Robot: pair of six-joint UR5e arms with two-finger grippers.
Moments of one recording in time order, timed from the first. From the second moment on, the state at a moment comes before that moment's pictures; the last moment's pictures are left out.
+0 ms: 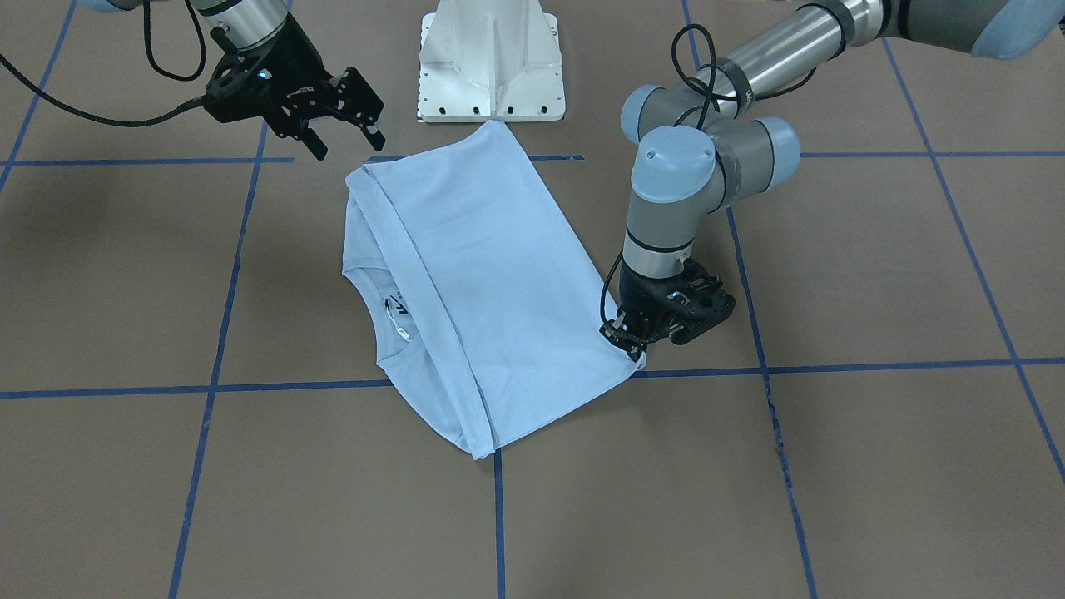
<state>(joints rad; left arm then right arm) -0.69 -2.26 -1.43 -1.86 -1.71 -1.59 0.51 -1.39 2.20 -1.25 1.84 1.54</state>
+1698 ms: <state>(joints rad) -0.76 -2.26 -1.36 -2.10 -1.71 -1.29 0.41 -1.26 2.08 -1.48 1.67 1.42</state>
